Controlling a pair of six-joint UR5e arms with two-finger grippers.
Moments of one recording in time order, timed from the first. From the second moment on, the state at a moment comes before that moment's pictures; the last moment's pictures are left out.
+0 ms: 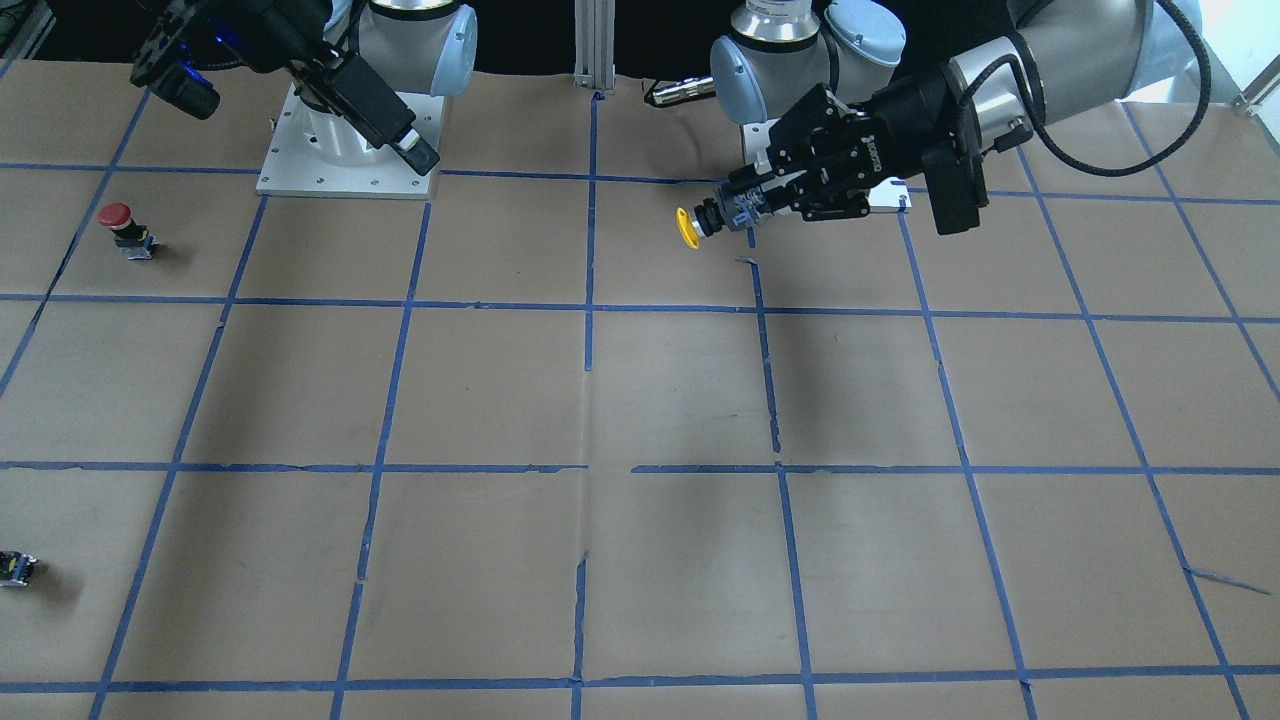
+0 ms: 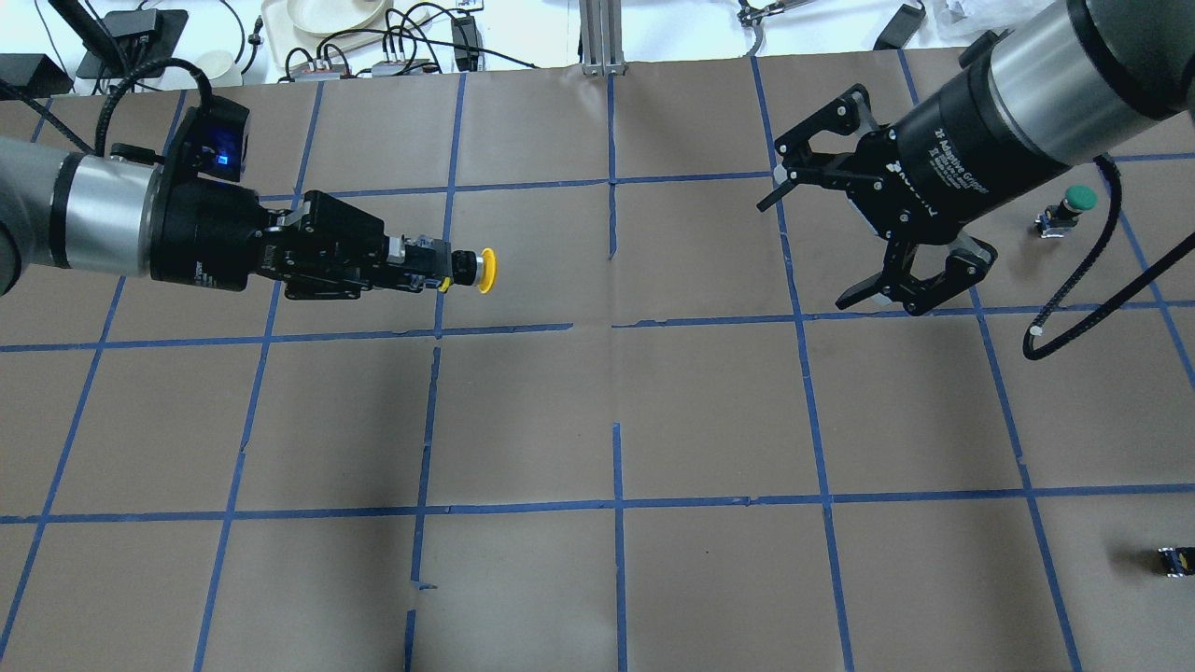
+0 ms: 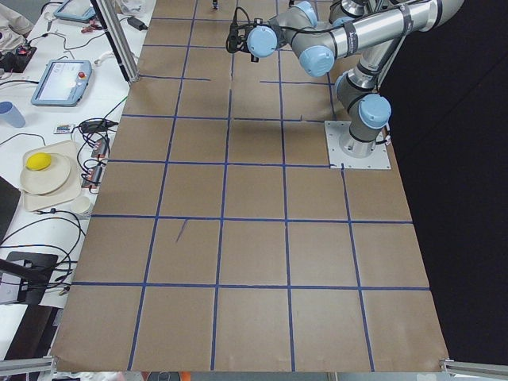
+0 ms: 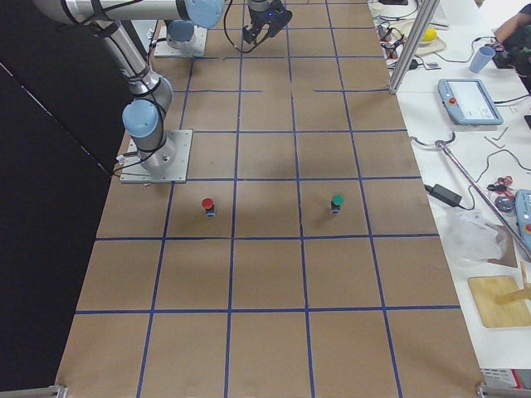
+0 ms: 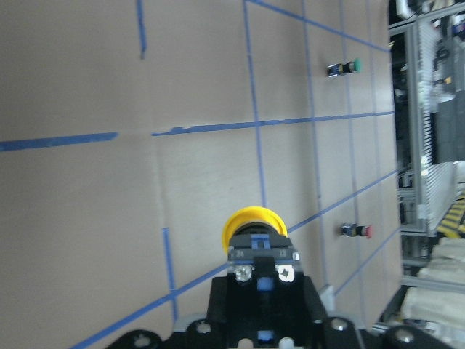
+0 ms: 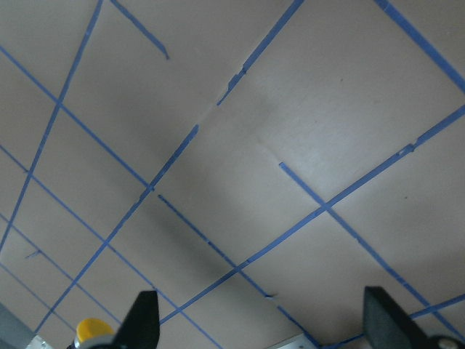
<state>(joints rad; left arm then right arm) -1.28 -1.38 -1.90 -1.81 0.54 0.48 1.48 -1.79 1.73 -1.53 -1.02 0.74</state>
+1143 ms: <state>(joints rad) -1.44 -1.37 -1.81 -1.68 0.26 0.20 1.48 -1.78 1.73 -1.59 -0.52 1.04</state>
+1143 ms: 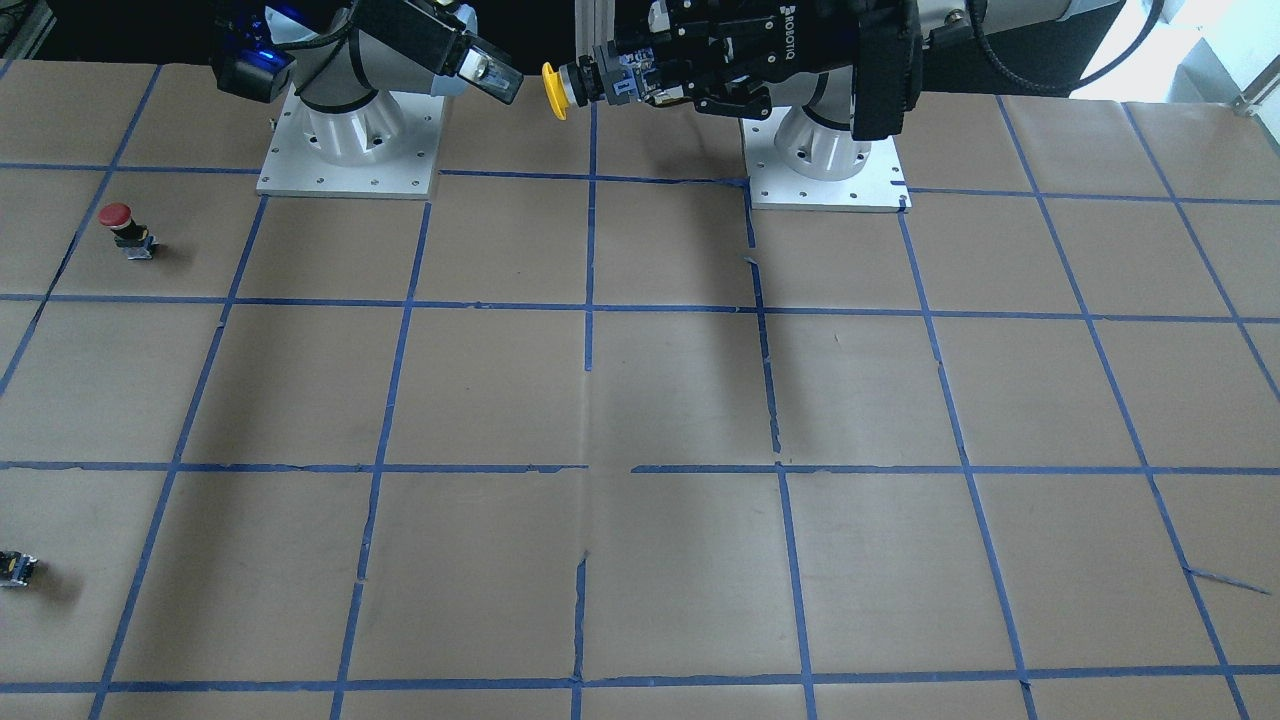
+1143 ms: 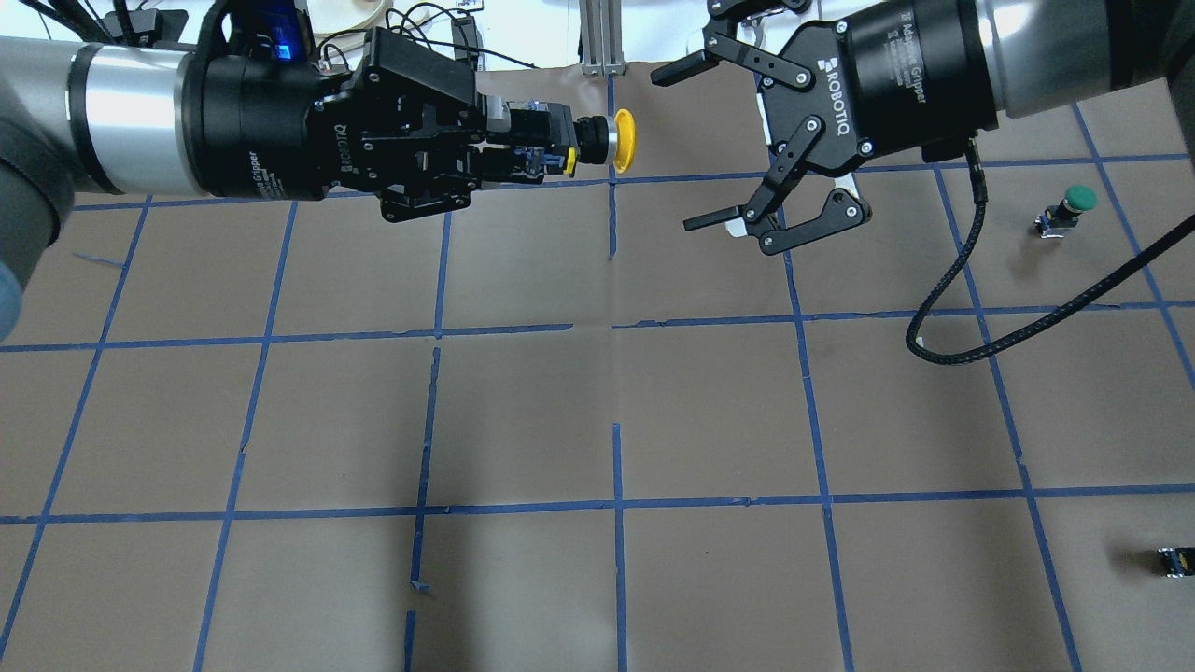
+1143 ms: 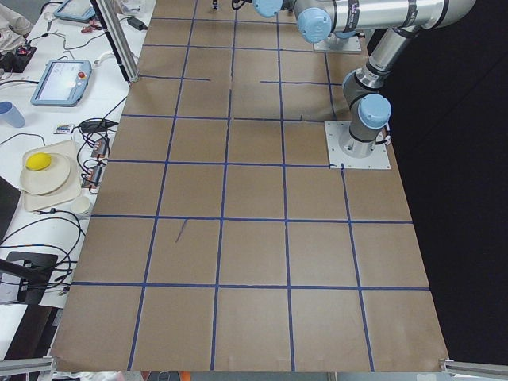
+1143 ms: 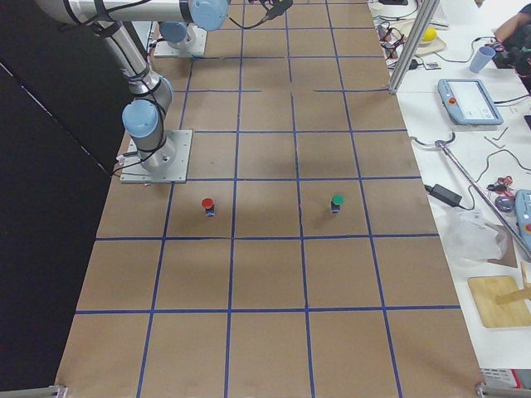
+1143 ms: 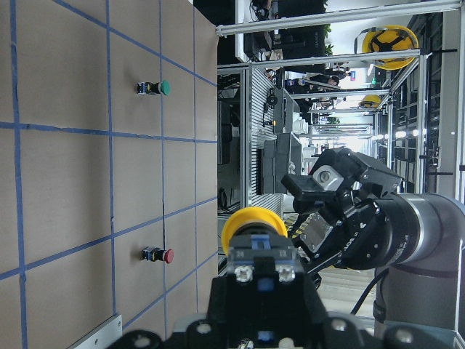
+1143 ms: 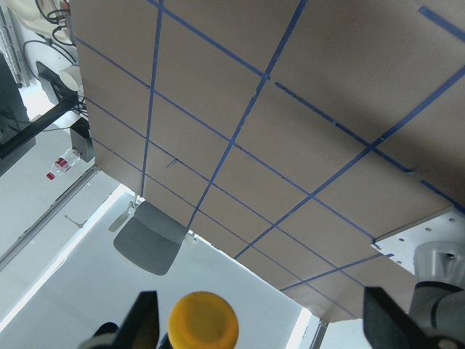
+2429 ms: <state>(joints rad) -1.44 -1.39 -1.83 -1.60 0.24 0.19 1.48 -1.69 1.74 -1.63 -0.39 1.09</state>
